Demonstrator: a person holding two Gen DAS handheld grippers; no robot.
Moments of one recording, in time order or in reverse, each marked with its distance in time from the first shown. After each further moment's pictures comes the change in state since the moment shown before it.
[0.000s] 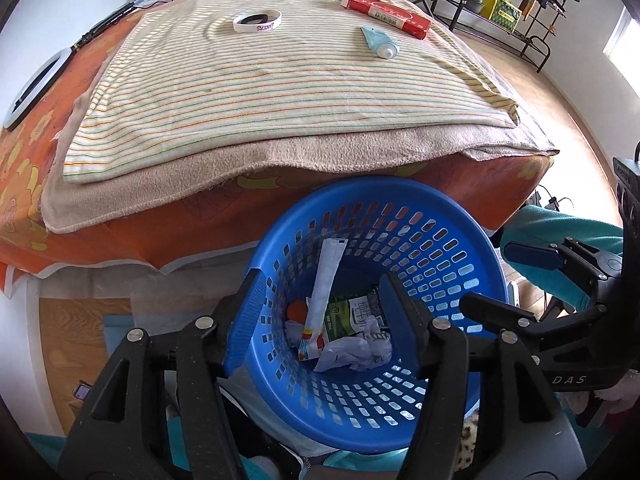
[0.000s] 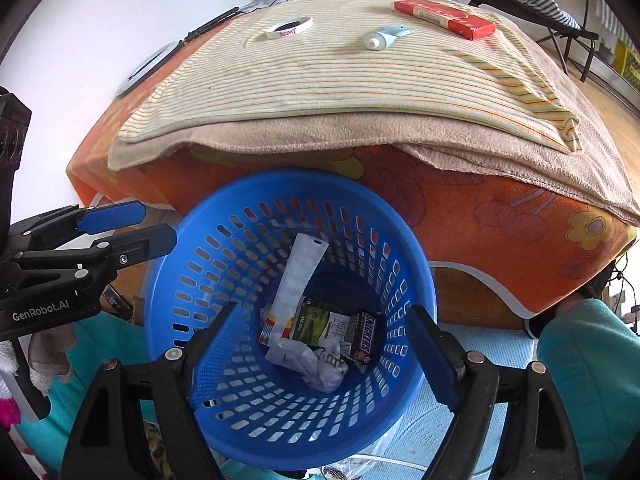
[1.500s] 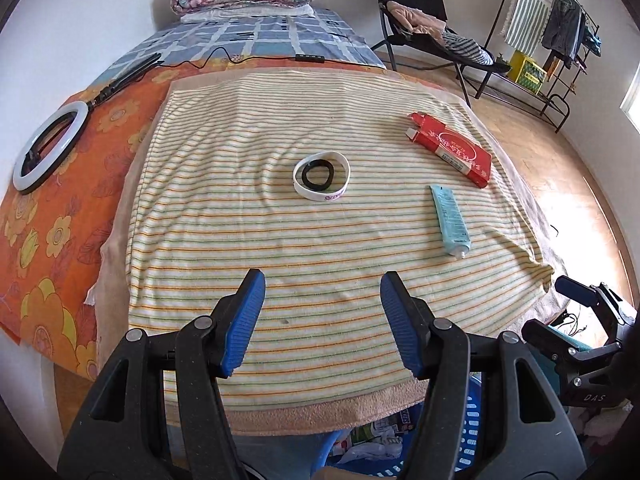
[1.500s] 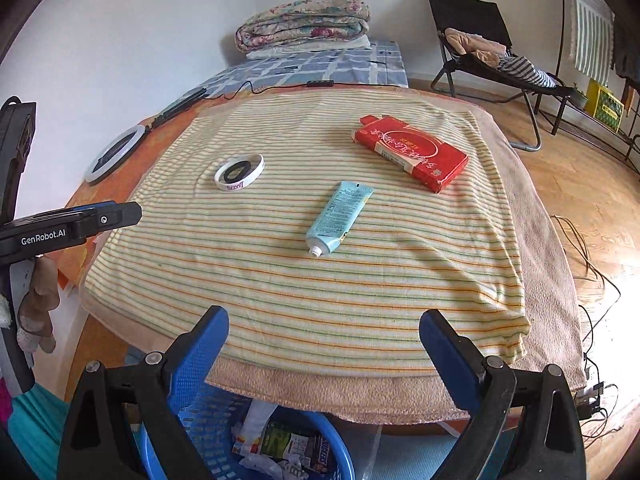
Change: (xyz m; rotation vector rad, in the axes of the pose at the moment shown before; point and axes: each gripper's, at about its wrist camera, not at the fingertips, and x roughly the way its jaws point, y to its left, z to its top) left arm -0.014 0.074 0.176 -0.101 -0.158 0.033; right arm -0.033 -0.031 0.155 0.014 -0.222 -0.111
